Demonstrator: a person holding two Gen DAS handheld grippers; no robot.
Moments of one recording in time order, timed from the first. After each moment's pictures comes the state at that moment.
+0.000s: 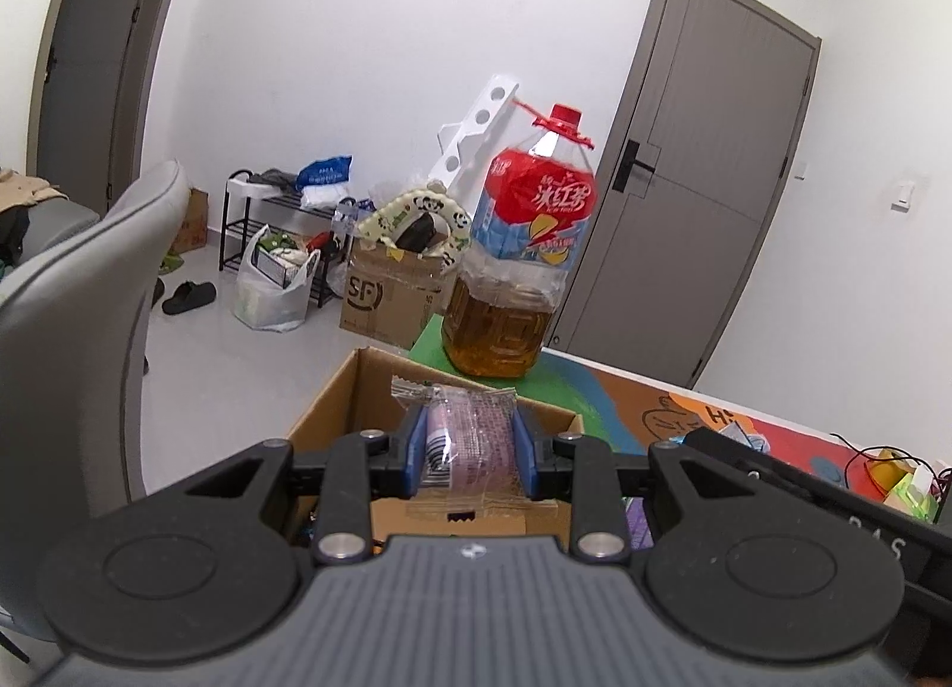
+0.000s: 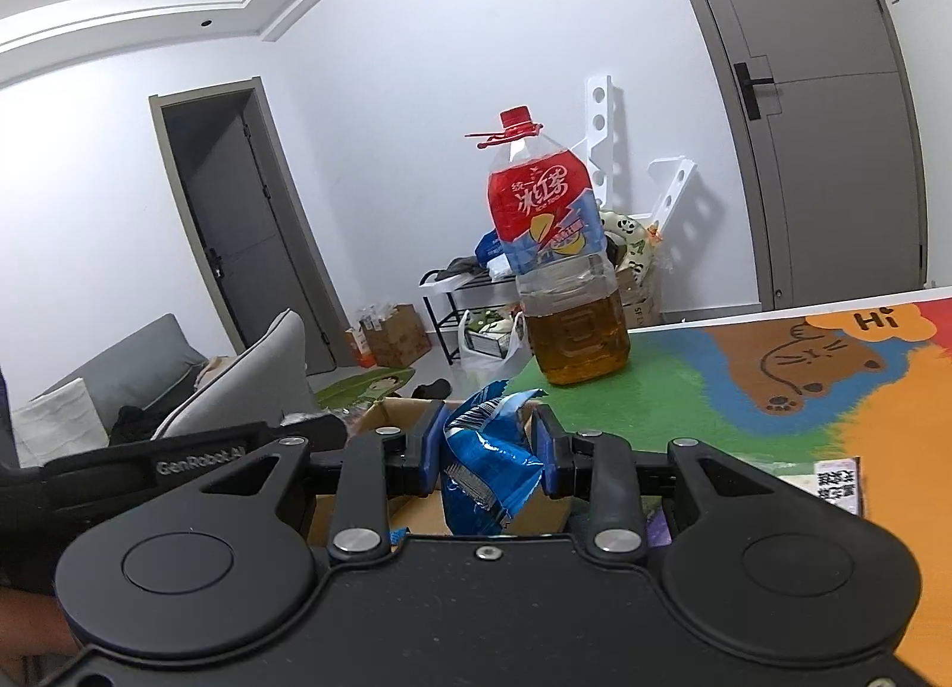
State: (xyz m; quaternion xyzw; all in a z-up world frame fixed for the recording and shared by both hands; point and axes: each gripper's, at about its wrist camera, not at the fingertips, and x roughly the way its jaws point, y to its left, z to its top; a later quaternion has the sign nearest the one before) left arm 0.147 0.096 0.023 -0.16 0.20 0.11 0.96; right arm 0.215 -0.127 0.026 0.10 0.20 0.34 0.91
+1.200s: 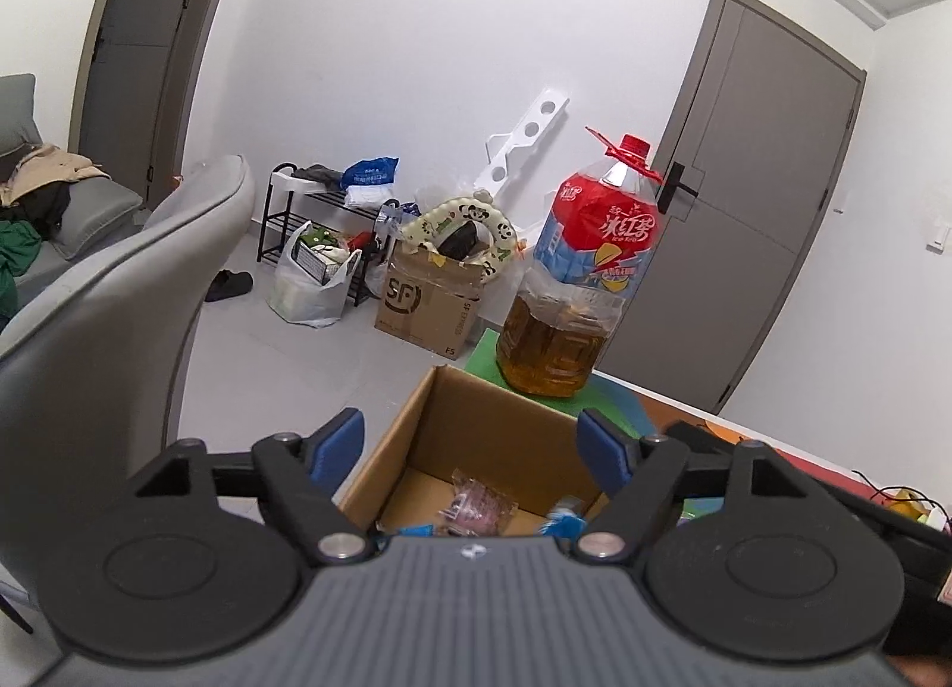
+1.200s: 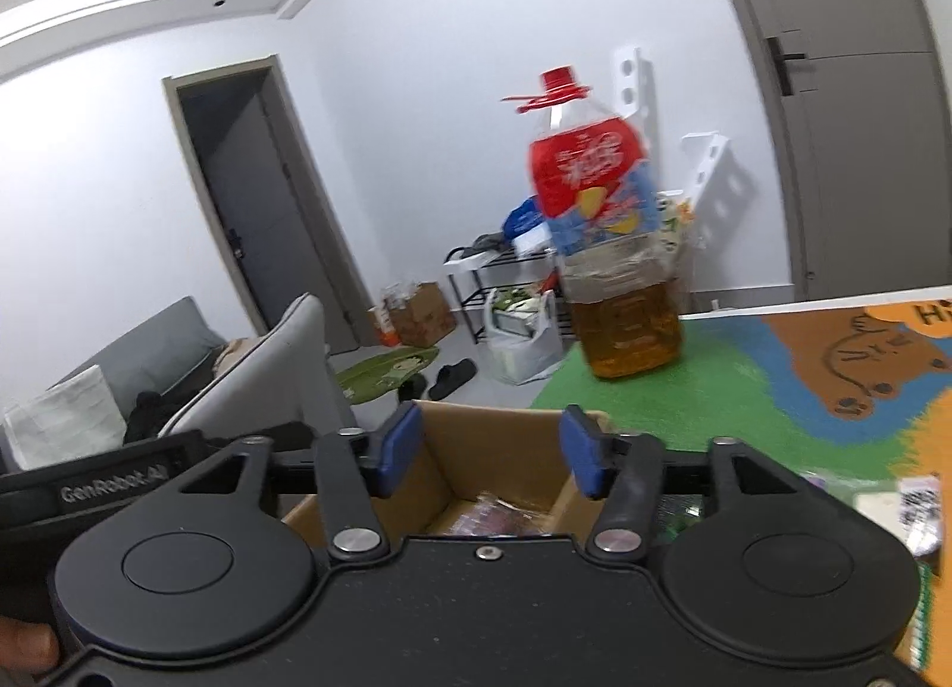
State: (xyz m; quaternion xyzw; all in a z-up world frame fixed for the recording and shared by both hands) left arm 0.122 0.125 0.031 -0.19 0.19 0.15 0.95; right arm 0.228 -0.102 0.024 0.10 0.22 0.35 0.90
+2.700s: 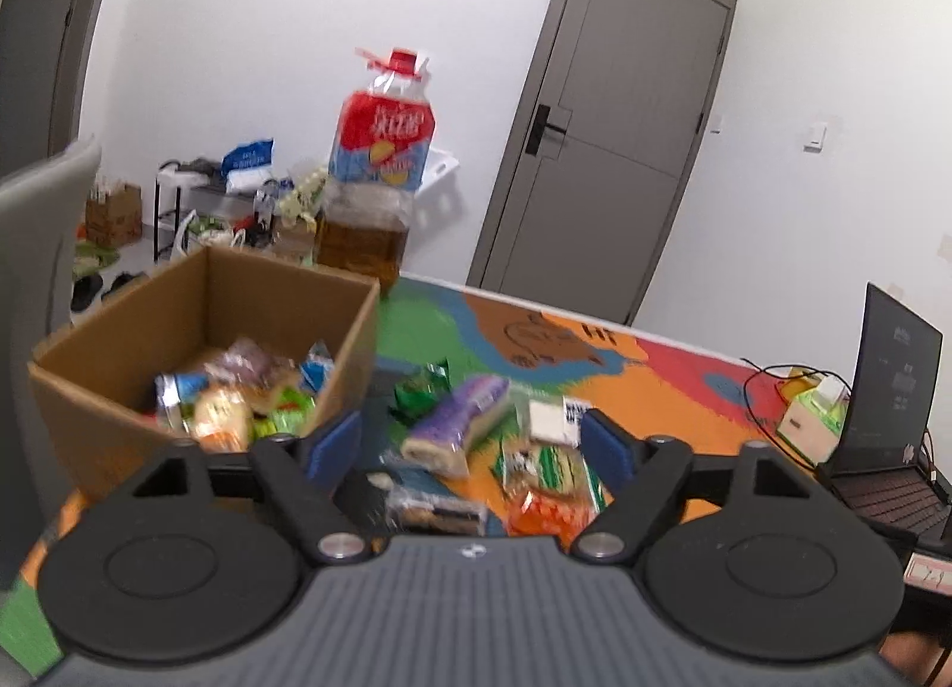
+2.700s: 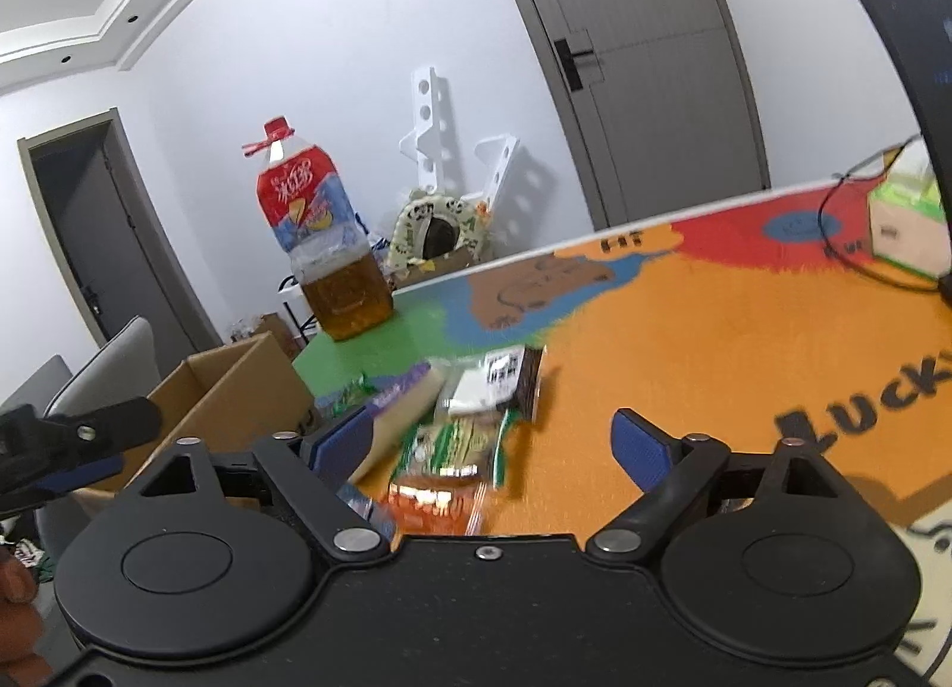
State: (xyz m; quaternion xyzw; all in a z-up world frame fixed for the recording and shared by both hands) left arm 0.099 -0.030 -0.004 -0.14 0.21 0.04 0.97; right arm 0.191 -0.284 -0.038 0.14 0.25 0.21 0.93
